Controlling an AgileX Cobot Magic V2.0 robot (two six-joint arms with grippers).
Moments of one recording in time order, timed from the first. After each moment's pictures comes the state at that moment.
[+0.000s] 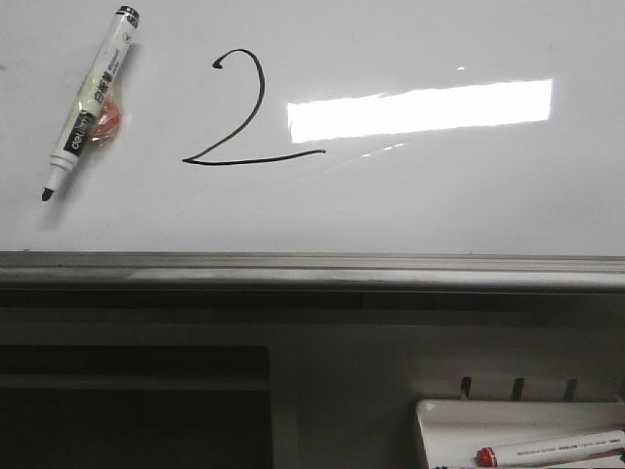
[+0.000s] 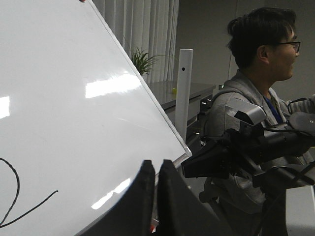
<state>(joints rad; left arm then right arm) -0.61 0.13 -0.25 1.55 -0.44 -1.66 0.73 0.38 -0.12 1.03 0.01 -1.10</state>
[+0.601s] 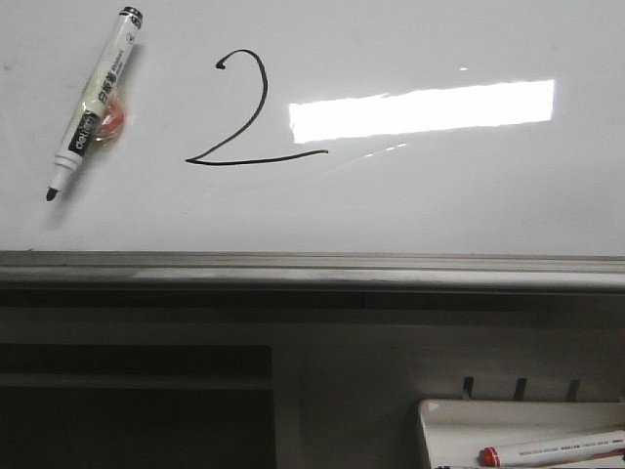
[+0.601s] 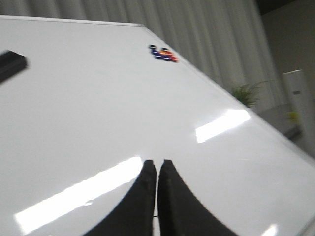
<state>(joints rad) -0.61 0.13 -0.25 0.43 -0.18 -0.21 0.73 0.38 -0.11 1.03 0.01 -1.10</state>
